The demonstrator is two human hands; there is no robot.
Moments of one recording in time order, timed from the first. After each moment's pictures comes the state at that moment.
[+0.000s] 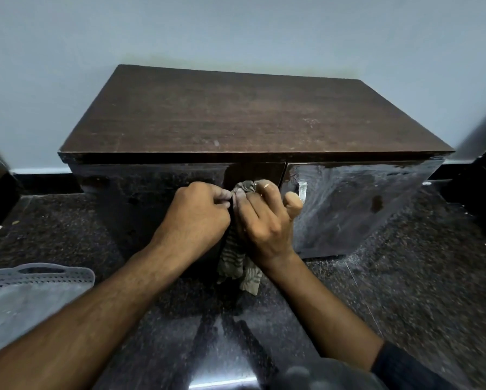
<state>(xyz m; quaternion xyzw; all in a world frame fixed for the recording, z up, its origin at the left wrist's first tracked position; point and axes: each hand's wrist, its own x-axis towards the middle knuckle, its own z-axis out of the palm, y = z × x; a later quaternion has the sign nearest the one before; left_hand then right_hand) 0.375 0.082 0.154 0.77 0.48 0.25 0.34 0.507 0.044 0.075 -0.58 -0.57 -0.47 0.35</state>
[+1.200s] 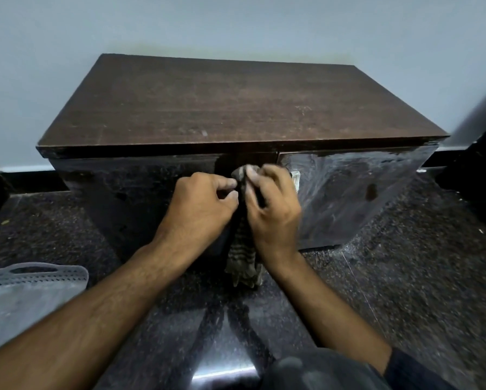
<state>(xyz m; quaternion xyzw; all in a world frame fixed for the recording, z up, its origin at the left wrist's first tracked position) 0.390 0.080 0.145 0.80 0.42 0.32 0.28 0.511 0.033 0.090 -0.62 -0.51 -0.21 0.56</state>
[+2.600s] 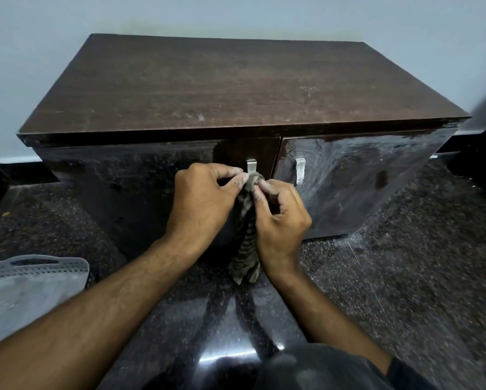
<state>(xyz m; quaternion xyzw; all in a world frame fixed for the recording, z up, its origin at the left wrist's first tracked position) 0.405 0.086 0.121 0.76 0.40 0.40 0.32 0.505 0.021 0.054 -0.63 -0.41 -0.13 0.65</state>
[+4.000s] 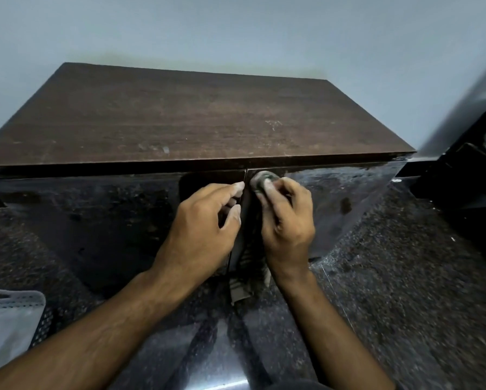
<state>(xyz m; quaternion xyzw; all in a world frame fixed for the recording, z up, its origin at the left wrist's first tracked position) 0.431 0.059 0.132 0.83 0.27 0.41 0.27 0.576 0.009 0.080 -0.63 -0.50 -0.29 0.52</state>
